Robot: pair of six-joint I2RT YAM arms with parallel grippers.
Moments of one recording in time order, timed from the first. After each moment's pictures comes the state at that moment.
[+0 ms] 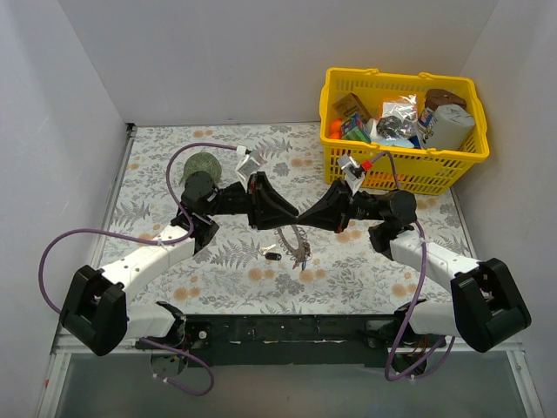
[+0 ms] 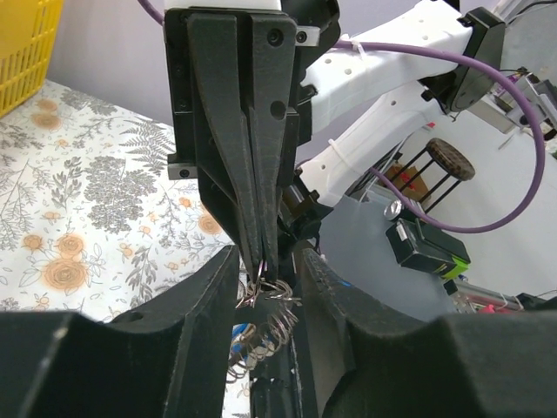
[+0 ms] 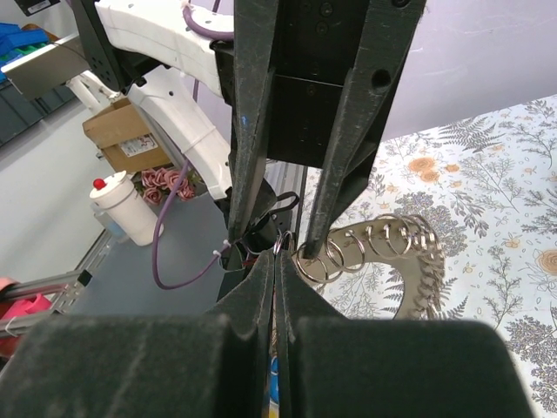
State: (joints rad) left arm -0.58 1.25 0.80 0.71 1.02 -0.69; right arm 0.49 1.26 0.61 1.20 -1.13 0.89
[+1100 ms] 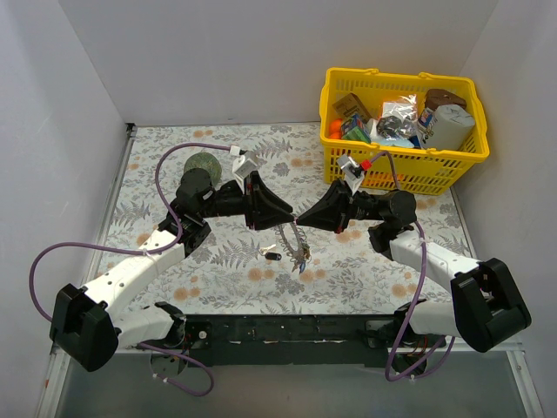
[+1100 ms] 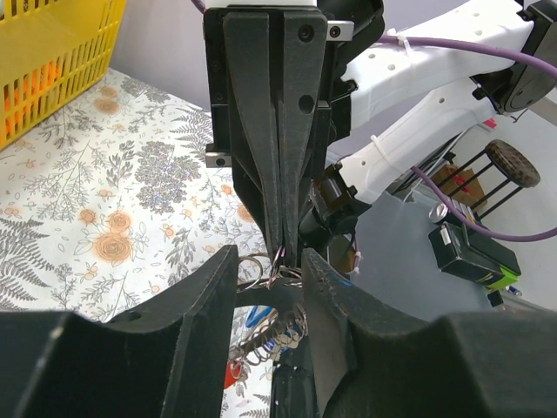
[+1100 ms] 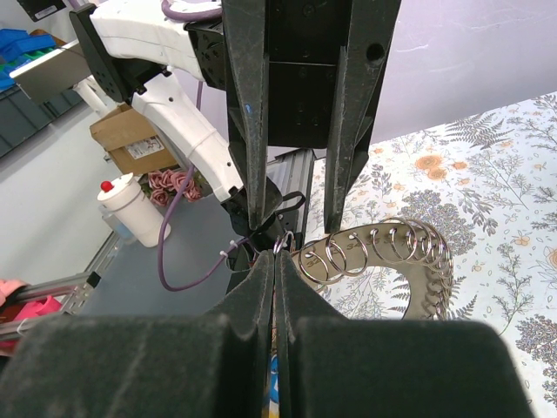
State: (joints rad) left arm -0.58 1.14 0.85 0.38 0.91 -0.50; right arm 0.49 1.26 0.61 1.20 -1.13 0.91
